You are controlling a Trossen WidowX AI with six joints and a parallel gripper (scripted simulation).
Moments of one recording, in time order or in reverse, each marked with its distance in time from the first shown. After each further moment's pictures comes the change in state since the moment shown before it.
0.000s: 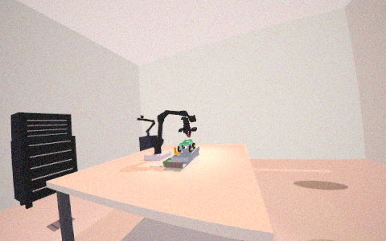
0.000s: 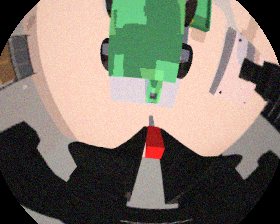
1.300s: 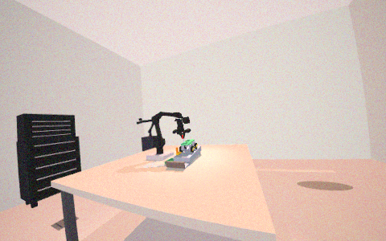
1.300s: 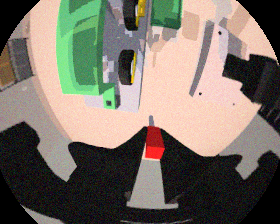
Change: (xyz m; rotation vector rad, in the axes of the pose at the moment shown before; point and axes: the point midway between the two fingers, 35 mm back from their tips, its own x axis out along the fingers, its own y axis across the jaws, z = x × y) arm 0.002 -0.081 0.021 0.006 -0.011 -0.005
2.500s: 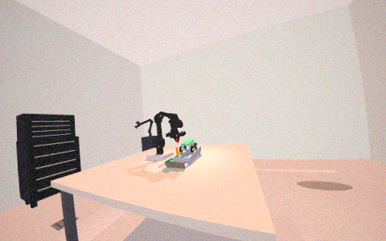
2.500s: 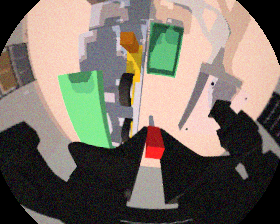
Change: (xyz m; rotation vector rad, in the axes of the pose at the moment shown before) arm -0.020 0.002 0.128 -0.002 -0.006 0.004
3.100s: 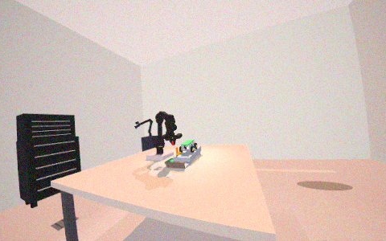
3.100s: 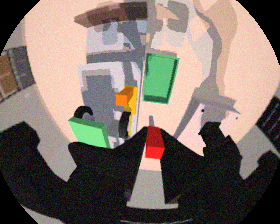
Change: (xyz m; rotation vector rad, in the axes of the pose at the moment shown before) arm -0.009 -0.003 0.072 0.001 -0.007 -0.002
